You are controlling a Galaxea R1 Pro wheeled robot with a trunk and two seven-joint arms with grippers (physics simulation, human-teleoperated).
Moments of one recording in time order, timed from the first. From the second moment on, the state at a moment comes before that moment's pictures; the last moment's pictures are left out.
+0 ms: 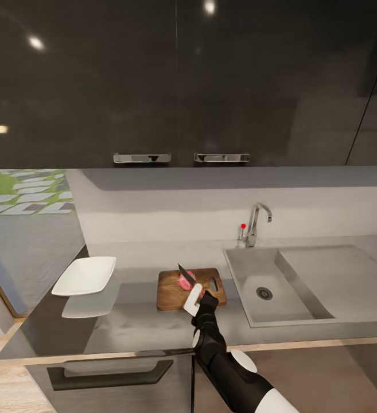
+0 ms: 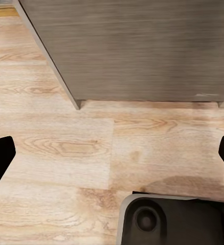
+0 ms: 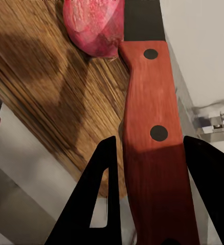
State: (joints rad) left arm 0.37 0.06 -0.26 -0.52 0.17 -0.80 0.31; right arm -0.51 0.17 0.61 -0.93 0.75 0.63 -0.09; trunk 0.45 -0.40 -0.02
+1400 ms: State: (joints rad) left arm 0.37 0.06 -0.26 -0.52 0.17 -0.80 0.31; right arm -0.51 0.17 0.61 -0.91 0.75 0.59 -0.09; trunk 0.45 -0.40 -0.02
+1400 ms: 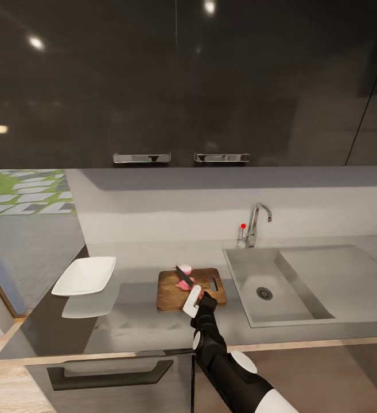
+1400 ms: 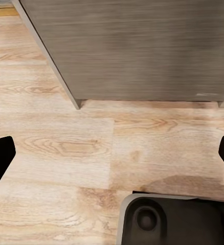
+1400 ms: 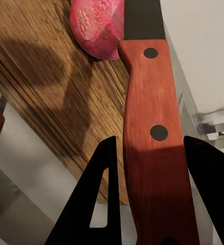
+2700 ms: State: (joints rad) left arm 0.37 0.05 -0.26 -0.52 0.17 -0.80 0.31; right arm -0.51 0.17 0.61 -0.93 0.72 0.59 -0.10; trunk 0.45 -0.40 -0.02
